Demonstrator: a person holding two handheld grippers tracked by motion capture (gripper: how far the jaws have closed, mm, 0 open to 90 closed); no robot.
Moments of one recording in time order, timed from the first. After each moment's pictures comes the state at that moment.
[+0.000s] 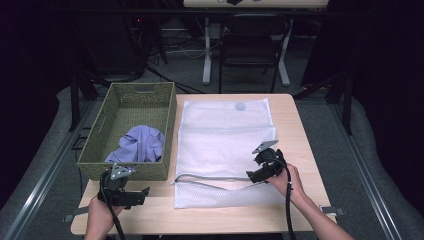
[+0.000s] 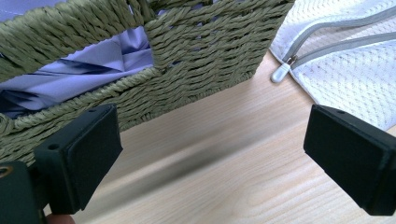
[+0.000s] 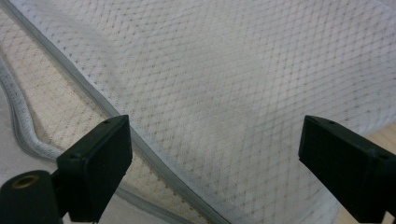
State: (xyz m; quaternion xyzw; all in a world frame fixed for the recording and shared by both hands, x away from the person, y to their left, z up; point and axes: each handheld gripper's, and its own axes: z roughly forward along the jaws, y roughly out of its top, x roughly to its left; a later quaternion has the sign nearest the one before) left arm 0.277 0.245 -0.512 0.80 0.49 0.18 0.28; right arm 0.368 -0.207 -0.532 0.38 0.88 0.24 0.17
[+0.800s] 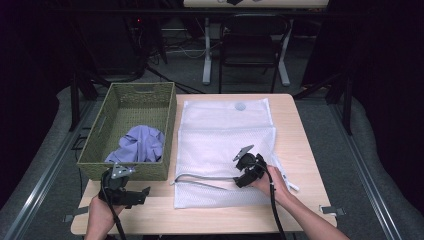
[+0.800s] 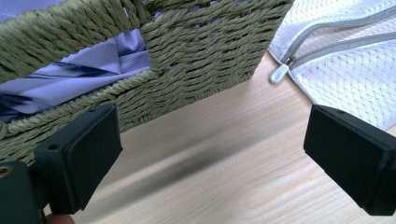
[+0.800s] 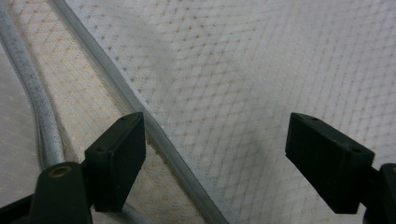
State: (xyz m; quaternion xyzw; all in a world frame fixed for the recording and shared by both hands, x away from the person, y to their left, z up) left arm 0.280 0.243 -0.513 0.80 0.49 0.18 0.28; right arm 0.372 -0.157 -0.556 0.32 0.91 0.20 0.15
